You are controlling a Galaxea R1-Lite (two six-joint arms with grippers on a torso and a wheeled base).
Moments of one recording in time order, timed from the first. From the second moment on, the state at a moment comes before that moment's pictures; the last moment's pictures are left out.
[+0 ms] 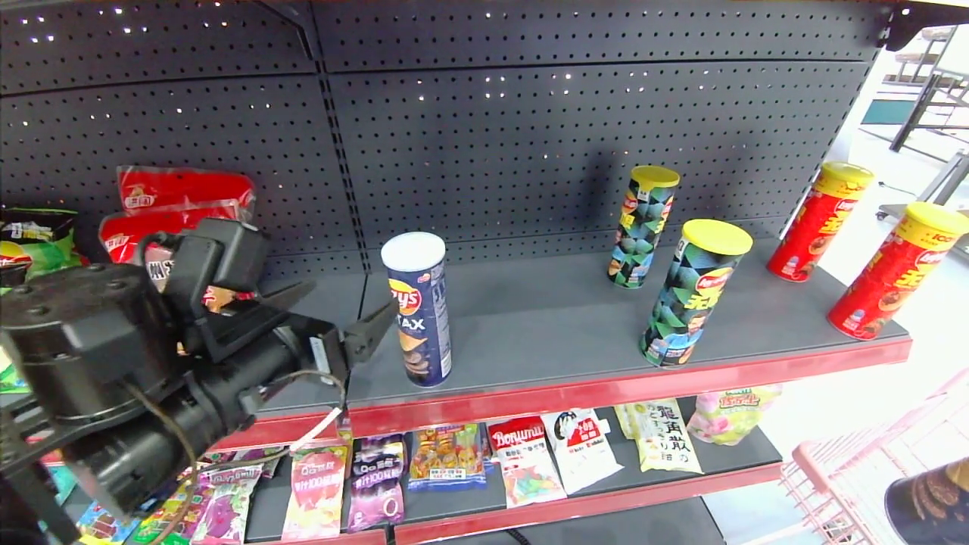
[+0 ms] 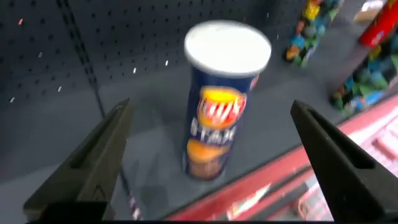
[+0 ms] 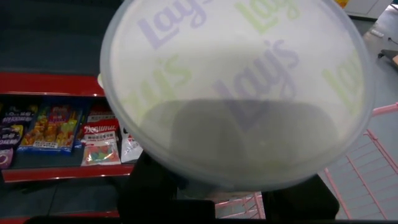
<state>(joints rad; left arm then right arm) -0.56 1.48 -0.44 -0.93 0.17 -0.08 0.05 0.40 -0.31 0.00 -0.10 -0.19</state>
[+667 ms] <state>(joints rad) -0.38 0.67 -0.41 0.09 0.03 0.00 0.05 0.51 -0.37 0.05 -0.08 -0.20</state>
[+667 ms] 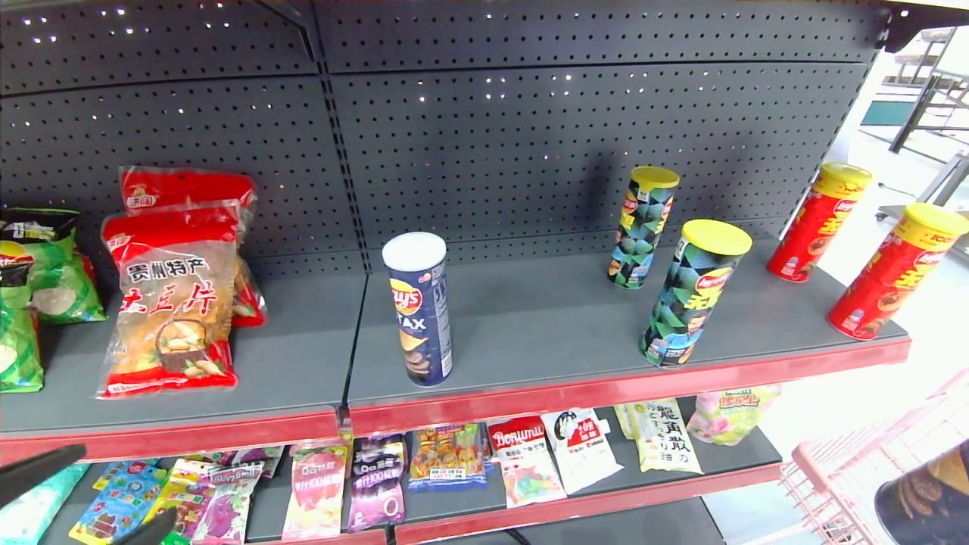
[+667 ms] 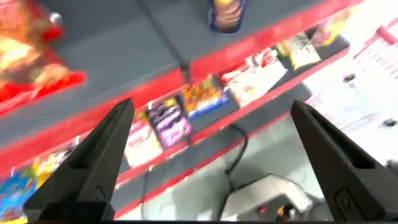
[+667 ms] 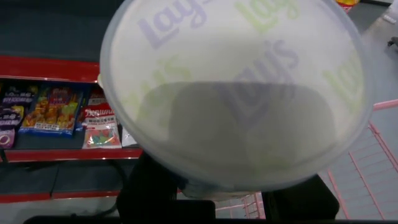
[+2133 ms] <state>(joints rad) -0.30 0.64 -0.39 0.10 -0.03 0.15 0.05 0.51 -0.35 0.05 -0.08 -0.24</state>
